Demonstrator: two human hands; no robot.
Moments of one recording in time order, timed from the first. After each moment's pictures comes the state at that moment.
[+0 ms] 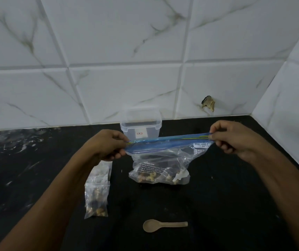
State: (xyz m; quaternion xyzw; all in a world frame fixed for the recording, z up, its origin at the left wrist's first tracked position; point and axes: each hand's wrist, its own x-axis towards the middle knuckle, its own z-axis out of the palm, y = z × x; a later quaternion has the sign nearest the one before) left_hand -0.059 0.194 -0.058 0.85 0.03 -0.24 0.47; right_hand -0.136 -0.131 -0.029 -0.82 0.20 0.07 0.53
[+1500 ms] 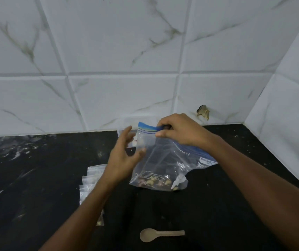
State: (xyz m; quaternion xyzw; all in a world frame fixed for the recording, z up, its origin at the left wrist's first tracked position) left_hand -0.086 0.157 -0.105 0.80 -0.14 0.02 0.58; right_hand -0.078 -0.047 -0.011 -0.96 -0.13 0.01 0.24
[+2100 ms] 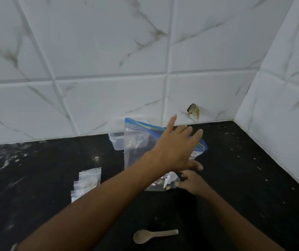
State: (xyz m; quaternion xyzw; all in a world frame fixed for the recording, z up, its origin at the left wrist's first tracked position) left_hand -0.096 0.018 -0.045 0.87 -0.48 0.09 -0.04; right_hand -0.136 -0.120 -0.208 -0.90 0.16 0.15 0.38
